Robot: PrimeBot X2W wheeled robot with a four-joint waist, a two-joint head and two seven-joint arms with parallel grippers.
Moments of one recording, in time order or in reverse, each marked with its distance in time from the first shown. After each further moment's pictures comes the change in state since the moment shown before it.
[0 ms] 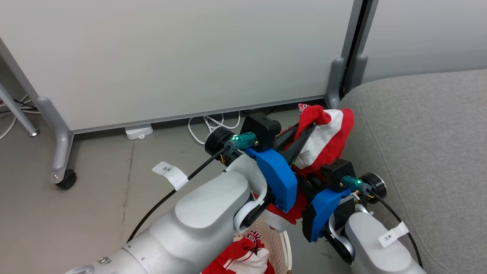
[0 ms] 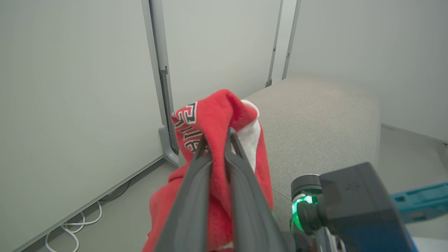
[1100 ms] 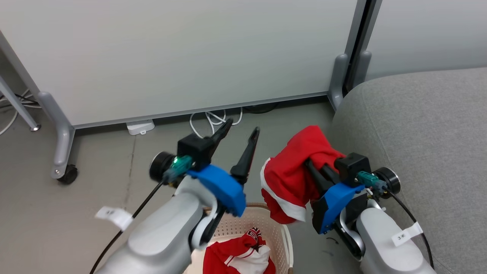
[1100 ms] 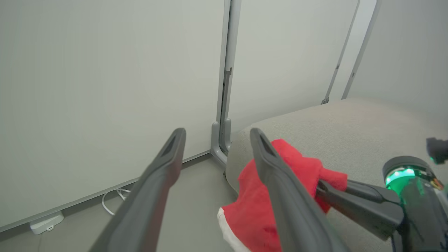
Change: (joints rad) left arm 0.176 0.132 0.188 -0.071 0.090 0.099 -0.084; right arm 0.022 -0.010 -0.081 -0.062 -0.043 0.000 -0.004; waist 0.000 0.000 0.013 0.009
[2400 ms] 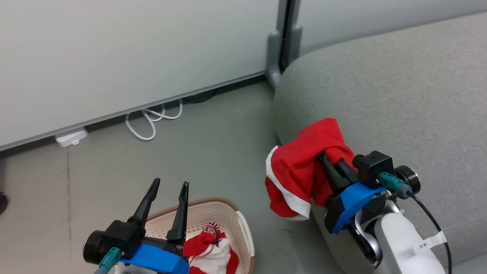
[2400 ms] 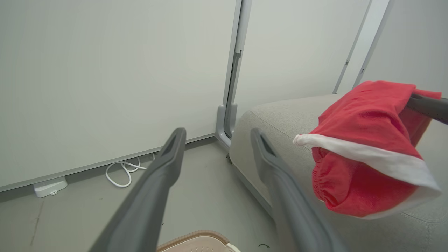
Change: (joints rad) left arm 0.635 -0.024 0.694 -0.345 0.554 -0.160 -0.001; right arm 0.136 -0.015 -0.104 -0.325 -0.040 0.000 0.131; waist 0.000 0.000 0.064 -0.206
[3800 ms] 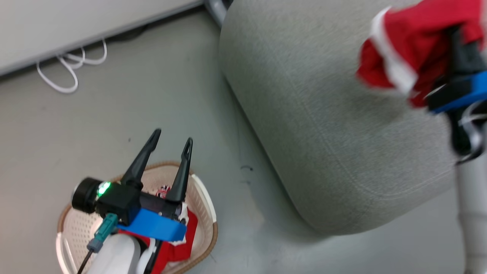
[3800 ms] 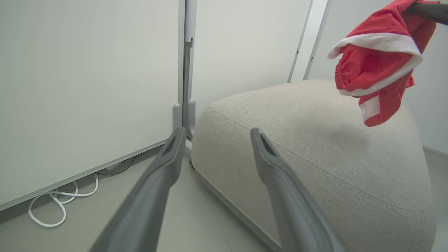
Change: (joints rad) left arm -0.151 0.038 -0.014 -0.061 0.104 -0.039 0.000; right arm -0.347 -0.097 -0.353 0.065 0.067 0.000 -0.057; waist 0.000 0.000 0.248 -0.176
